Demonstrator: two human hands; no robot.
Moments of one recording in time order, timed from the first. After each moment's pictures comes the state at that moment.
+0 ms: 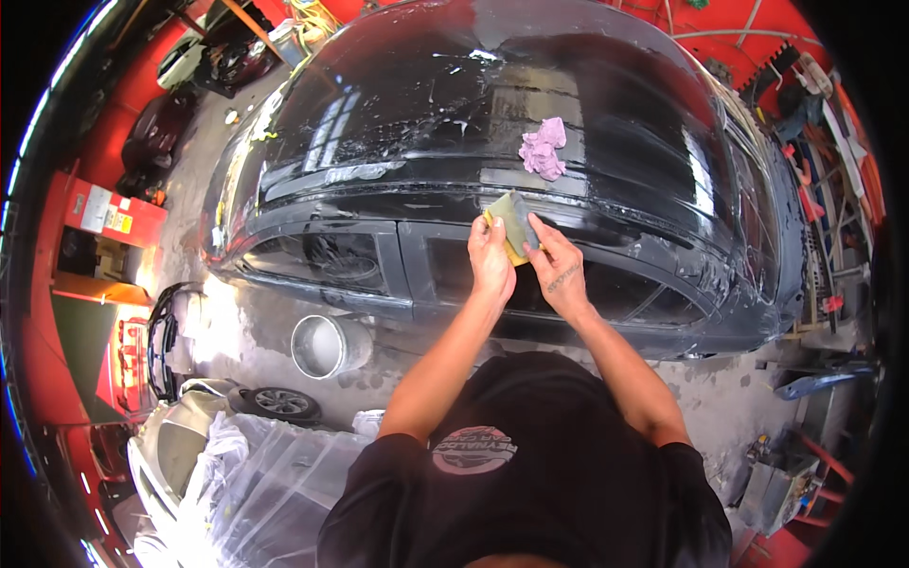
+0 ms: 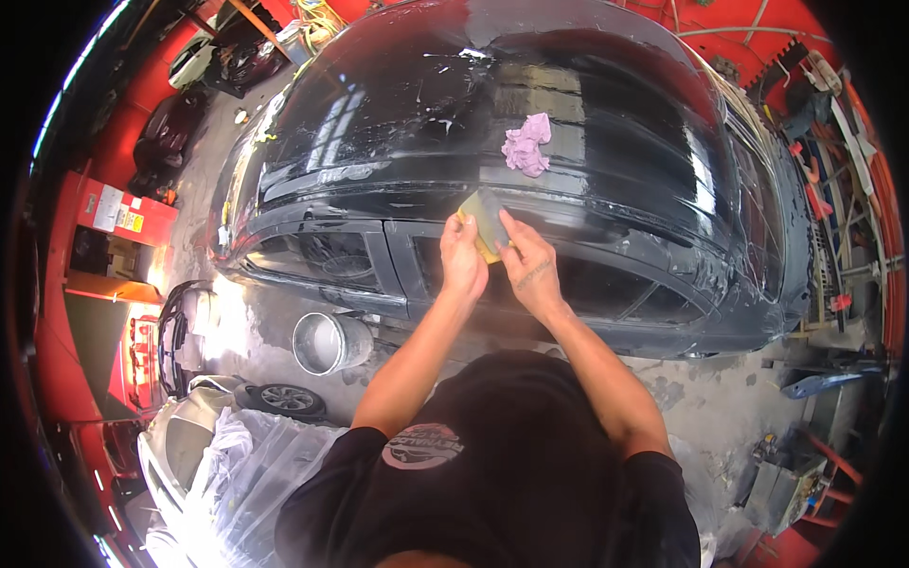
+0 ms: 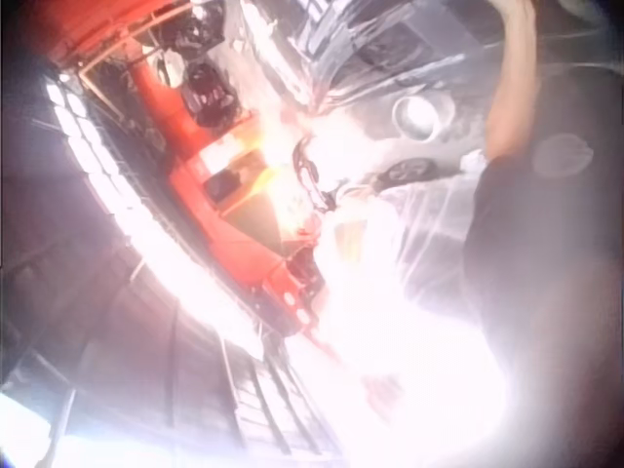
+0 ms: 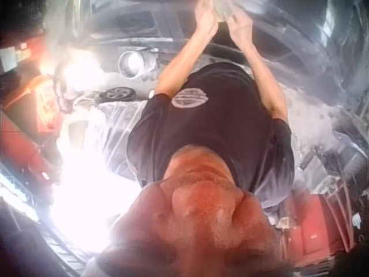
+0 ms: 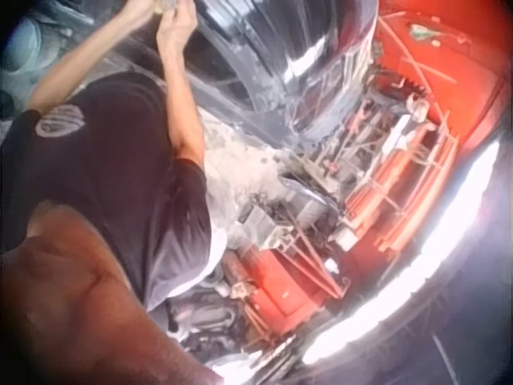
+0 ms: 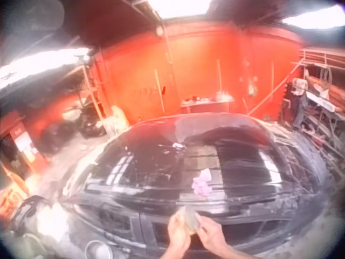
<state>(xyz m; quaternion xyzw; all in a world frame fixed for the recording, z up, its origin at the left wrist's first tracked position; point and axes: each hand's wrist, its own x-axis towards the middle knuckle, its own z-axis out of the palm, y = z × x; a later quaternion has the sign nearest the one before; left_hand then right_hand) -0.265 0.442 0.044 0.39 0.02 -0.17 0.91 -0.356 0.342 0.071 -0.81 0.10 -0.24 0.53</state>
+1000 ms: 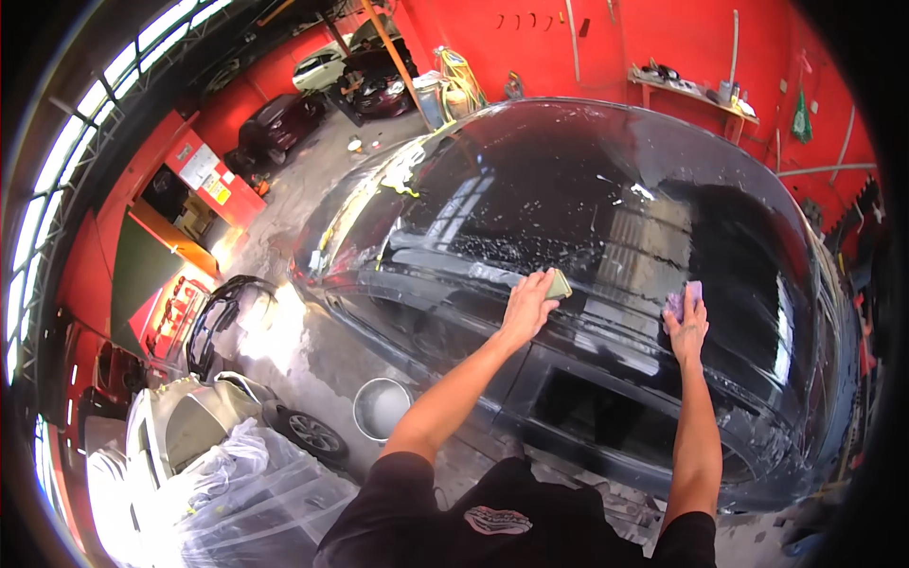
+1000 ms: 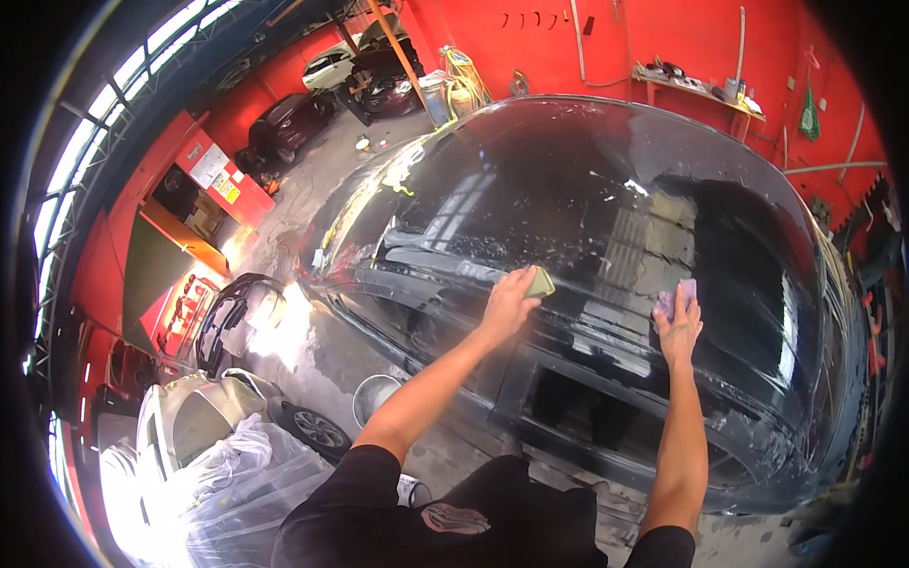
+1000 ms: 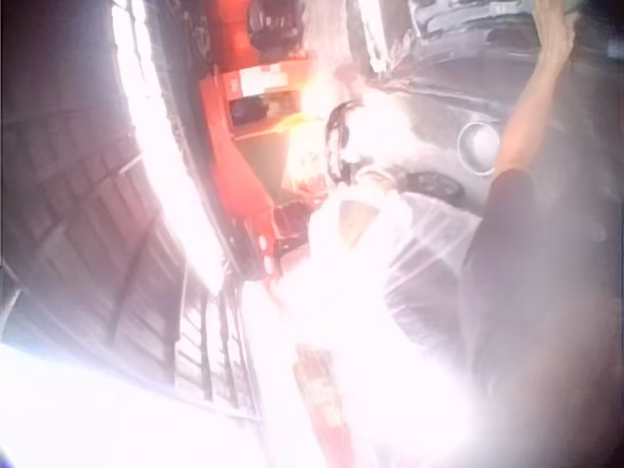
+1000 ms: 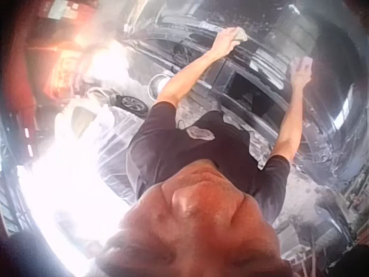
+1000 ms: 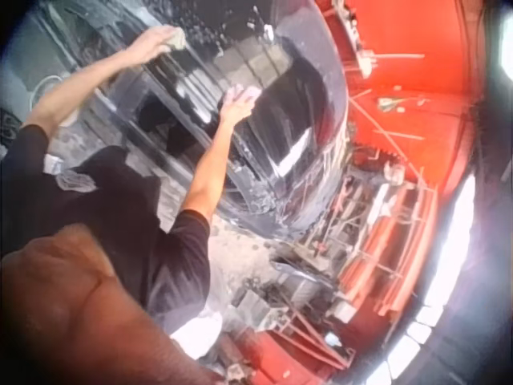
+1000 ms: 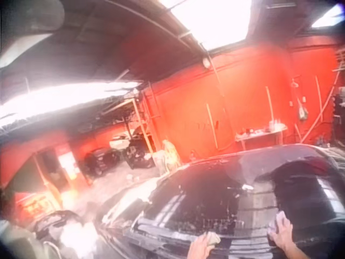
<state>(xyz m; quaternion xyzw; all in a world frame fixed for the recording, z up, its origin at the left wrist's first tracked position) -0.015 0.598 0.051 0.88 -0.34 0.12 0.32 -0.167 0.223 -0.008 -0.92 0.25 -0.21 0.21</state>
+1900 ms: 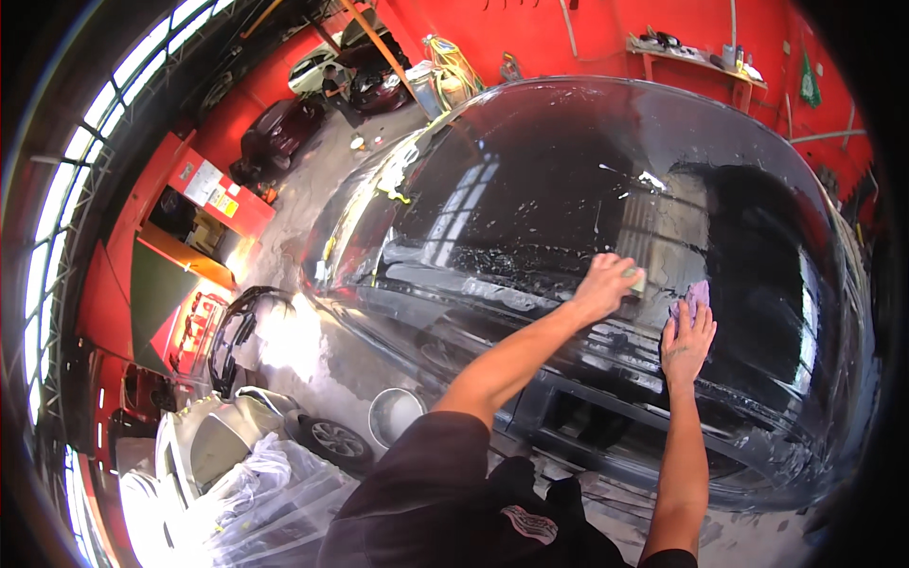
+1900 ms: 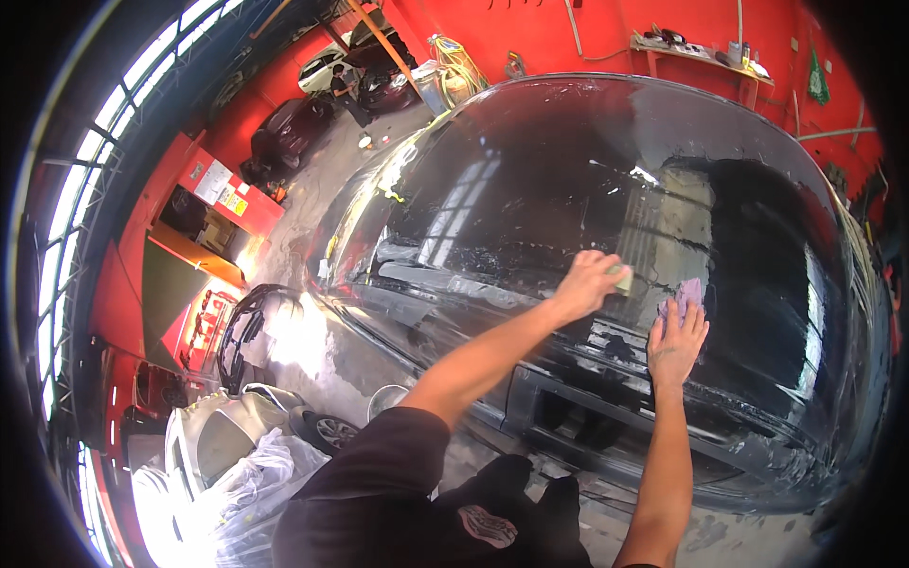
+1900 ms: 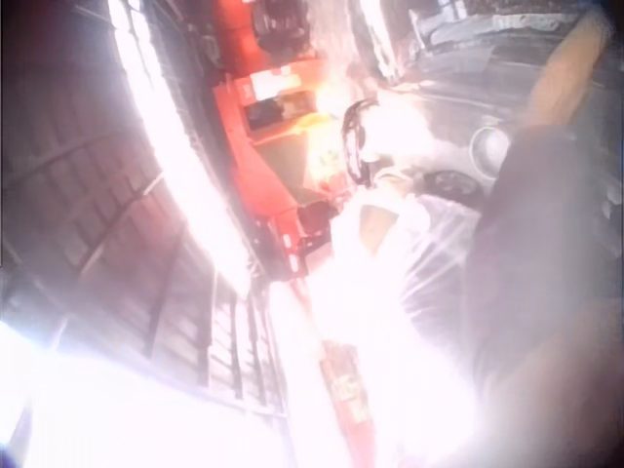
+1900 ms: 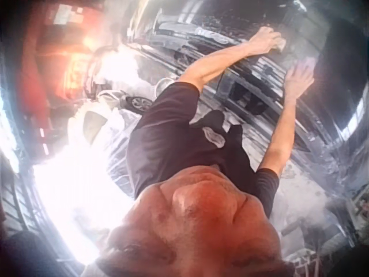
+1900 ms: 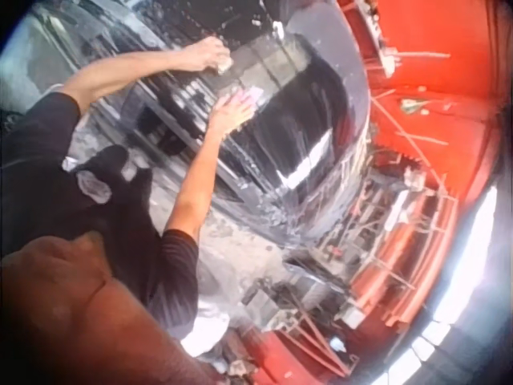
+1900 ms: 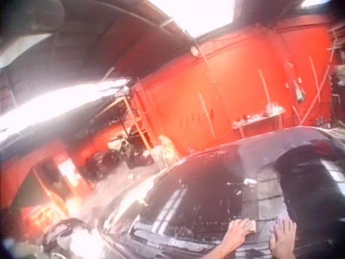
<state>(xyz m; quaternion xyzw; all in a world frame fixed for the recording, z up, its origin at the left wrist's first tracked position) 0.063 0.450 0.012 0.78 -0.56 0.13 0.25 -0.134 0.278 -0.020 -0.93 0.24 -0.26 0.08</state>
